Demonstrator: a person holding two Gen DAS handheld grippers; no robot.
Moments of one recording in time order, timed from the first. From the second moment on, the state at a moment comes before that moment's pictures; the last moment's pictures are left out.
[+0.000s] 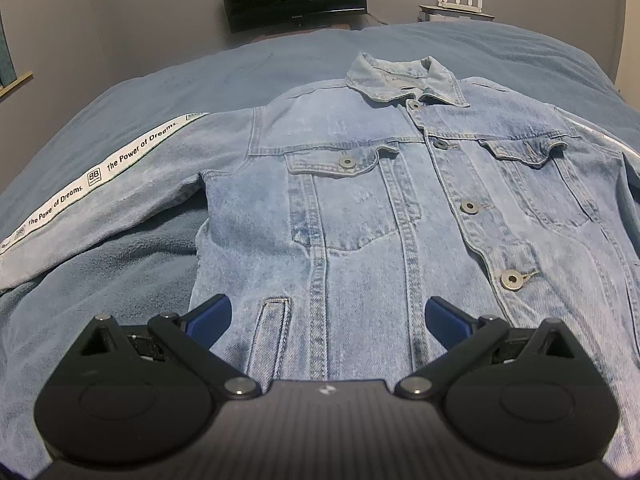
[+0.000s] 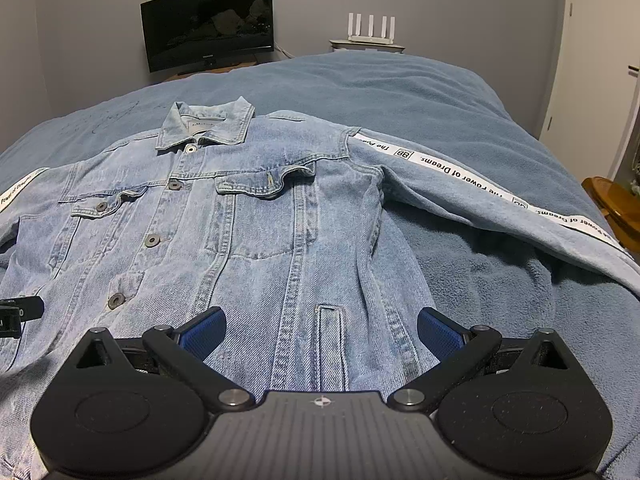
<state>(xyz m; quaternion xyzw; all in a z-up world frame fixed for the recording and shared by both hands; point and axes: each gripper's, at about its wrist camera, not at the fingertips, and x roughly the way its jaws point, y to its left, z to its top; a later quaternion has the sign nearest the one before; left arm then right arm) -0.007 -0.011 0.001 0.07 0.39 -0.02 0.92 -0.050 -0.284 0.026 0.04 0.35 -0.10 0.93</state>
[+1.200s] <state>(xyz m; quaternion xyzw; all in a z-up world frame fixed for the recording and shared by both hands) -0.007 -0.014 -0.003 0.07 0.40 -0.02 0.91 -0.049 -0.283 0.022 0.04 0.35 -0.10 0.93</state>
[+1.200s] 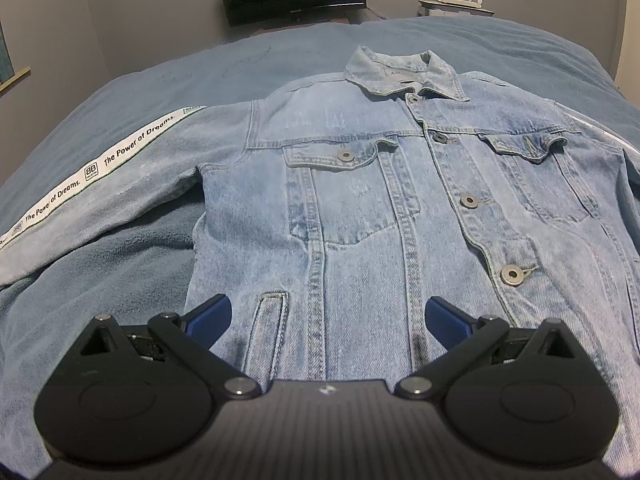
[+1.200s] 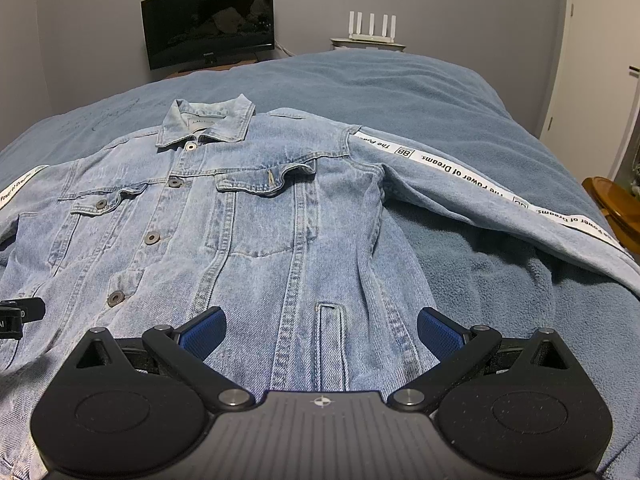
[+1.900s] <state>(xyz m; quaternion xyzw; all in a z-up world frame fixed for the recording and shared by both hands) -0.004 -0.010 -0.002 0.06 0.40 -0.02 0.91 -0.052 -0.287 0.017 0.05 0.35 -0.10 0.93</state>
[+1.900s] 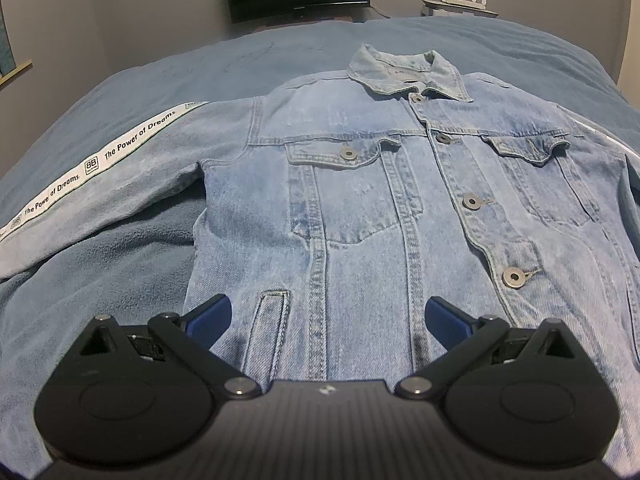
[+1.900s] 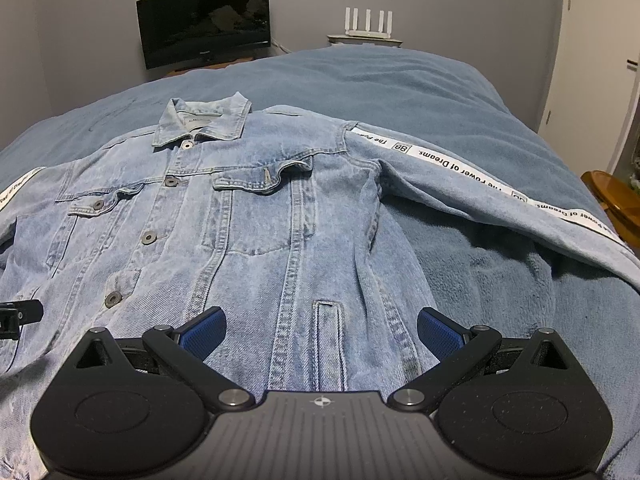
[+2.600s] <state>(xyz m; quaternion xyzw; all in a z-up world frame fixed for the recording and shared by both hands) 0.024 -0.020 -0.015 0.06 0.41 -0.05 0.91 -0.073 -0.517 0.013 0.44 0.27 -0.28 0.81</state>
